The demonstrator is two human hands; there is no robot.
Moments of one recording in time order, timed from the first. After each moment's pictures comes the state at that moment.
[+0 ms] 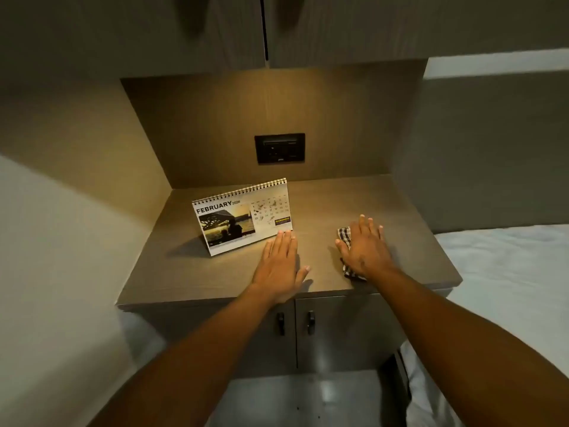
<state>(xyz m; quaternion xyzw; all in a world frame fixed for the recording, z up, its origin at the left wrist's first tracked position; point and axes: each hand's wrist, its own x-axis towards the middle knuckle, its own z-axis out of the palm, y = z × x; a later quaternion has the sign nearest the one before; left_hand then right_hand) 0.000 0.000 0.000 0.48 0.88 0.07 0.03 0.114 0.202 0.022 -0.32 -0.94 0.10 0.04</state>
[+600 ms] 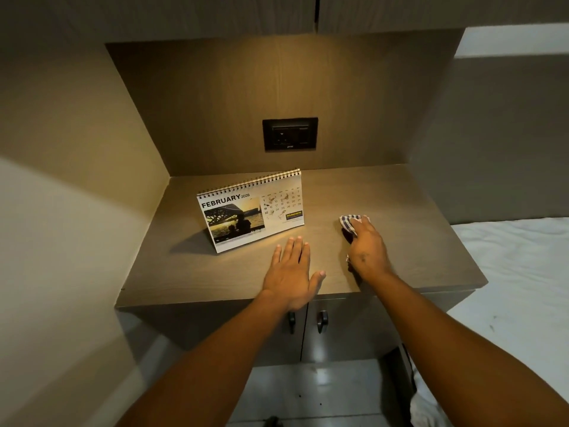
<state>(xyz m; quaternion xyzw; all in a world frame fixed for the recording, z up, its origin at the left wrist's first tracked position) -0.007 0.000 -0.020 0.47 0.87 0.05 0.10 0.077 0.174 0.003 -0.41 -0.86 0.27 0.14</state>
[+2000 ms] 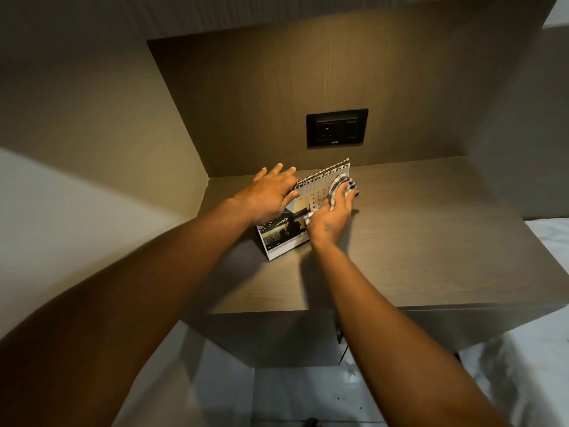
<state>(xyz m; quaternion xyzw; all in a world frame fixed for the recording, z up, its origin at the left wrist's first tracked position) -0.209 -0.040 0.108 0.54 0.84 0.03 0.05 -0.096 0.046 0.044 -0.45 -0.60 0.54 0.38</state>
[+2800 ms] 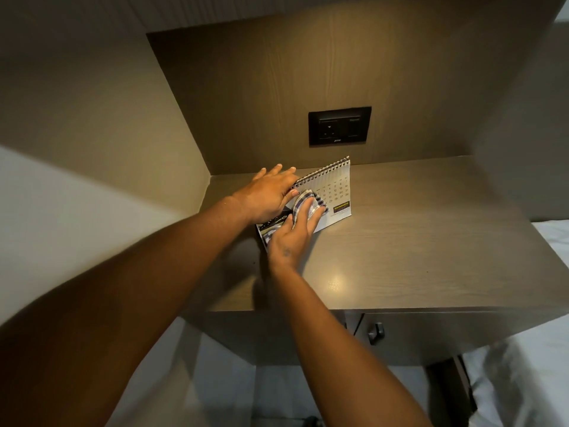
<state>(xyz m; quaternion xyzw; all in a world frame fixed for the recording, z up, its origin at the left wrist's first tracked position) -0.203 -0.041 0.114 0.52 0.85 0.02 0.07 -0.109 -0.035 0.029 -0.39 -0.61 0.58 0.38</state>
